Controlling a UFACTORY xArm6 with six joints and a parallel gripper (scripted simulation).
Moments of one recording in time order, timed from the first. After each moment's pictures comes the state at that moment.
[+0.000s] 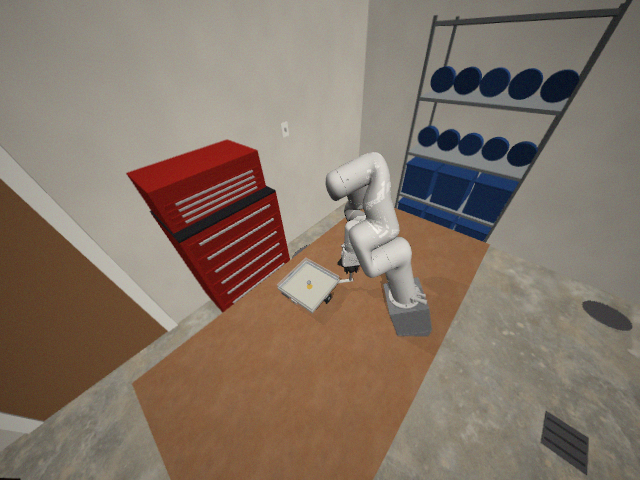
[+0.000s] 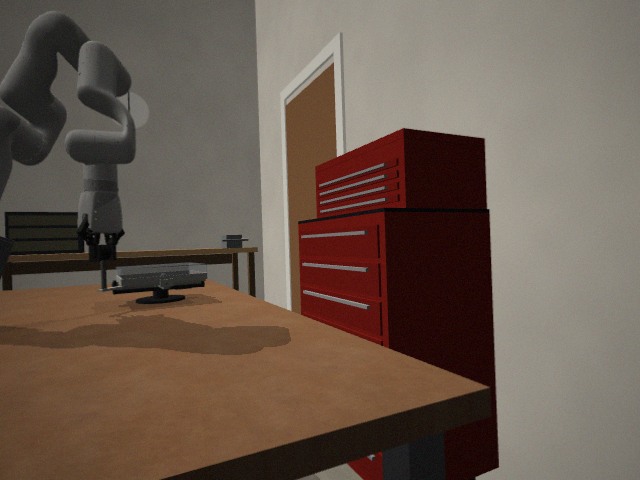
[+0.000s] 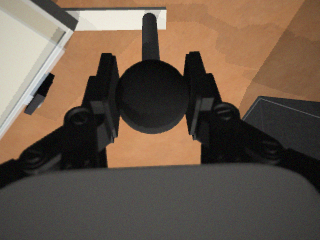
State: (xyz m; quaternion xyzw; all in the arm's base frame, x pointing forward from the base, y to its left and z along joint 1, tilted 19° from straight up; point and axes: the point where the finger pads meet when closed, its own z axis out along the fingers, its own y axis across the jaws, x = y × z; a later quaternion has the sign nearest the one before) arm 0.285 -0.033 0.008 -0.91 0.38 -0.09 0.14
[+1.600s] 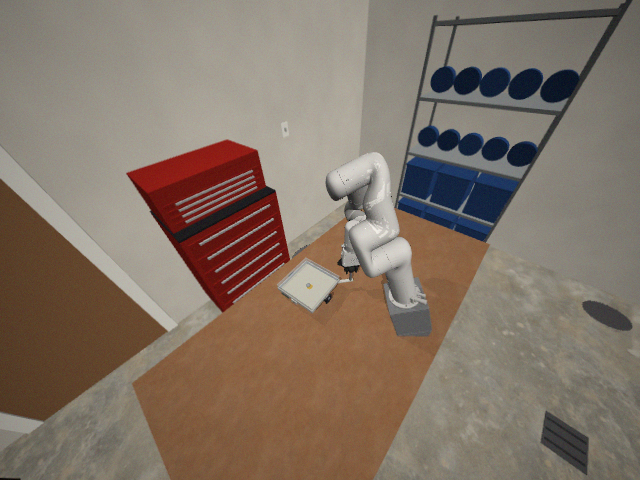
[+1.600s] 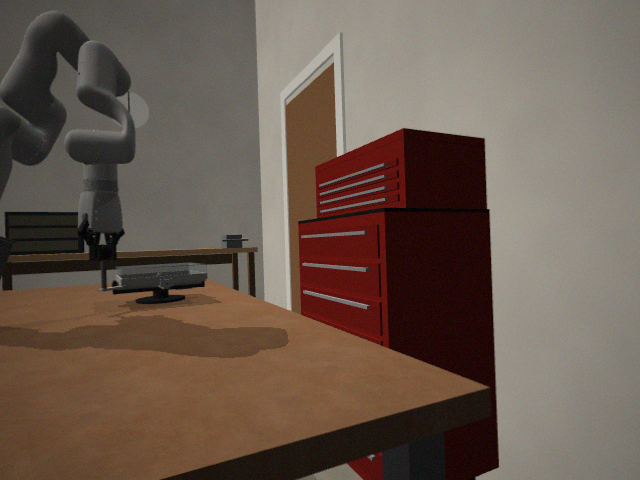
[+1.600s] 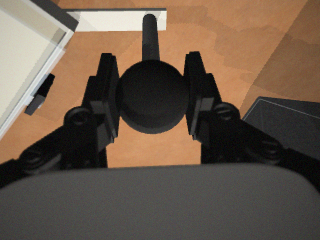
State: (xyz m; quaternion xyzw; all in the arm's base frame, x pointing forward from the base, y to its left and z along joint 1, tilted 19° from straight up) arm 0.285 -0.033 0.009 -0.91 0.38 -0.09 0.14
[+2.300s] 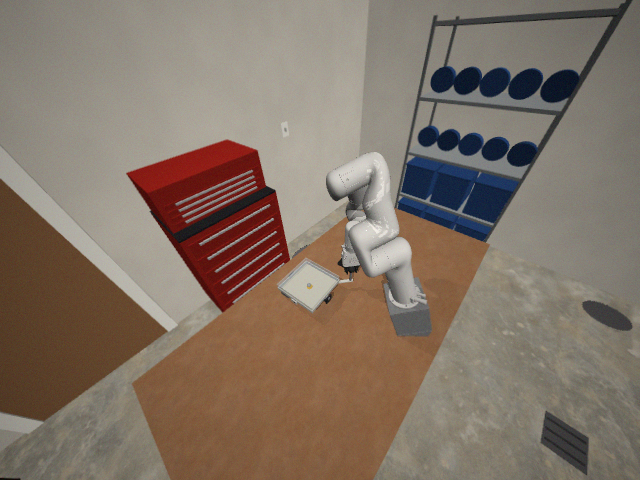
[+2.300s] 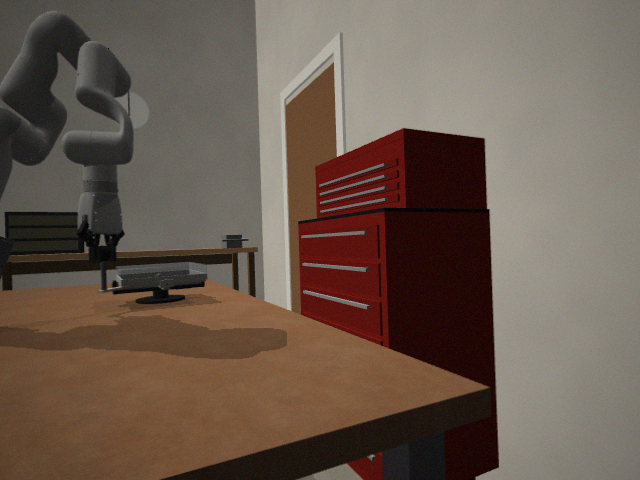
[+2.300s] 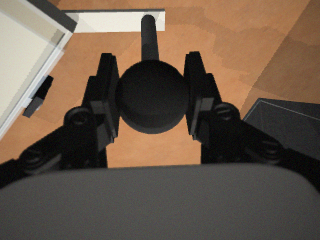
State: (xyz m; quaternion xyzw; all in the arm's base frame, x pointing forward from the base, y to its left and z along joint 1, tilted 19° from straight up) arm 0.286 -0.034 0.006 -0.91 0.38 -0.09 0.14
